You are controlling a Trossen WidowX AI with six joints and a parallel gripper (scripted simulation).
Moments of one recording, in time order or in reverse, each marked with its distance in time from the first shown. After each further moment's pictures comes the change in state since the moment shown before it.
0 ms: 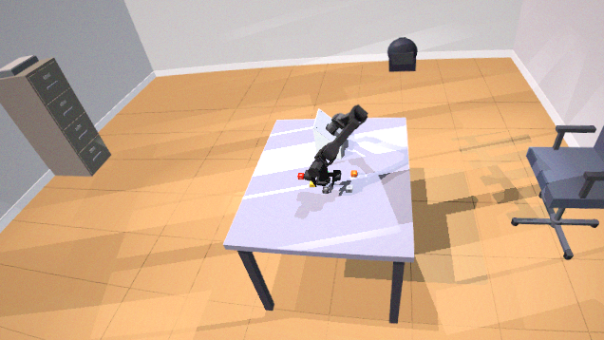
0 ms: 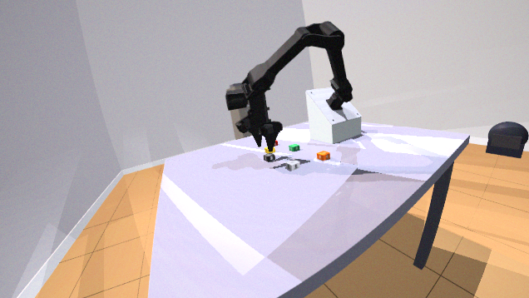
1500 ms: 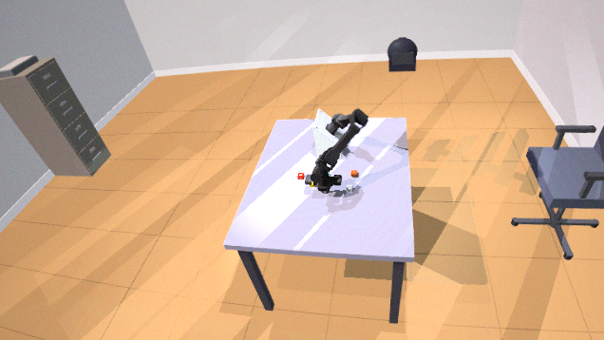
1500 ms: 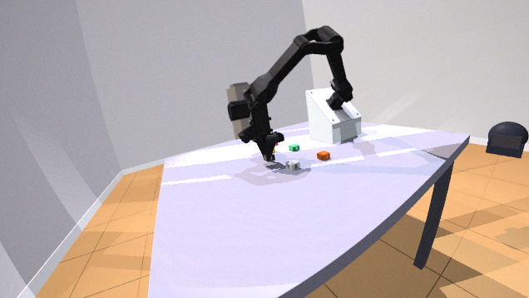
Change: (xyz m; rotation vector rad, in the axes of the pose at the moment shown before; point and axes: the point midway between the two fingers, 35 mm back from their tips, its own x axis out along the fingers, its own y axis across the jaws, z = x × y) arm 0.035 0.001 -0.002 0.002 0.005 0.003
